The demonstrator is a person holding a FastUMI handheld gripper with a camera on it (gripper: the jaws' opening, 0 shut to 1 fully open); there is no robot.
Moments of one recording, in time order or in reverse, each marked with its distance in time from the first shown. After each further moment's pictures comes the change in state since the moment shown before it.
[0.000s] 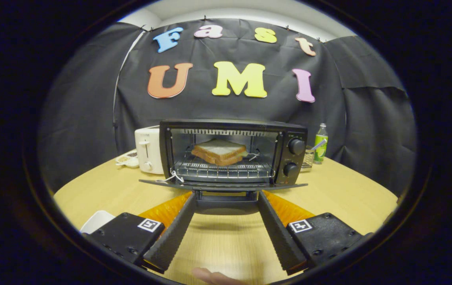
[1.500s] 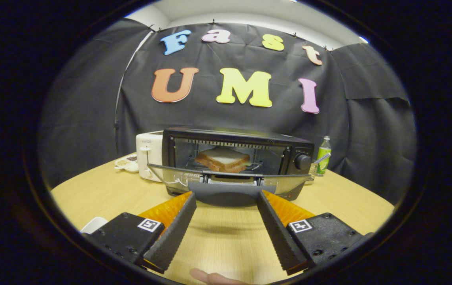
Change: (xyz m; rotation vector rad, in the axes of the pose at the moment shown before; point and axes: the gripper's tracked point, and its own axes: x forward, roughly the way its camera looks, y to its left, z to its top) arm 0.024 0.013 0.024 -0.068 -0.058 0.001
